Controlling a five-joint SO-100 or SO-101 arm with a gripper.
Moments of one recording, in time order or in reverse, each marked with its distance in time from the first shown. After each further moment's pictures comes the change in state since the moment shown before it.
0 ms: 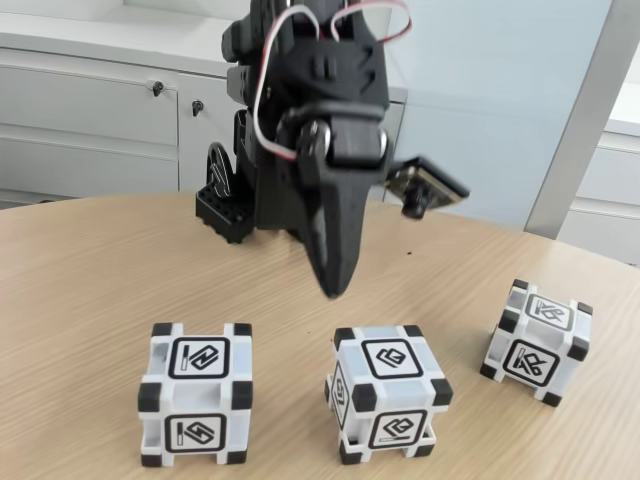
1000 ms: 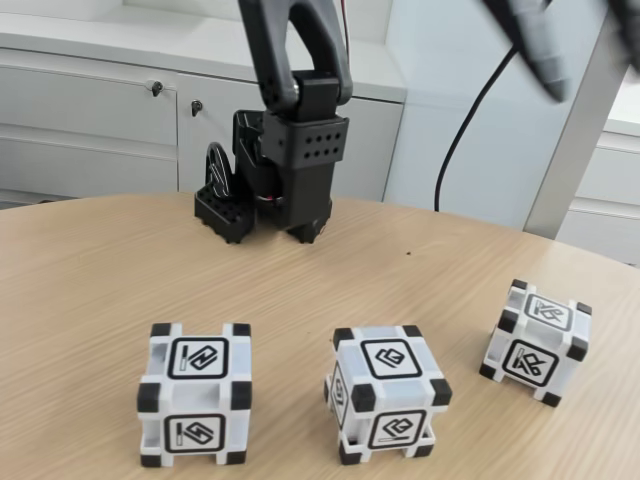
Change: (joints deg) arm -28.5 -76.2 -86.3 19.6 20.0
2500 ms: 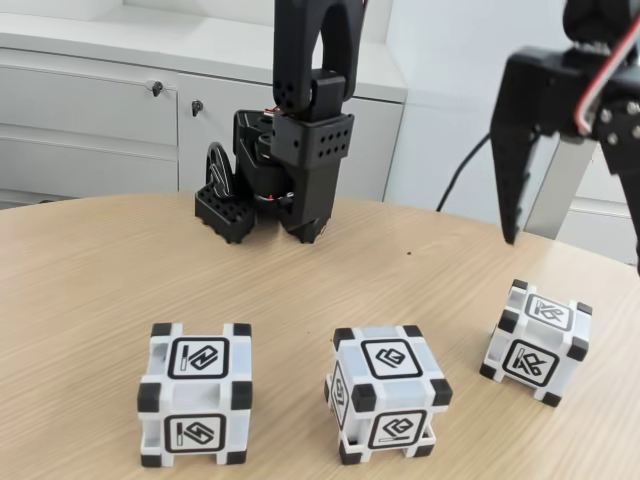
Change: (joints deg) arm -6.0 -24.6 8.3 -2.4 -18.1
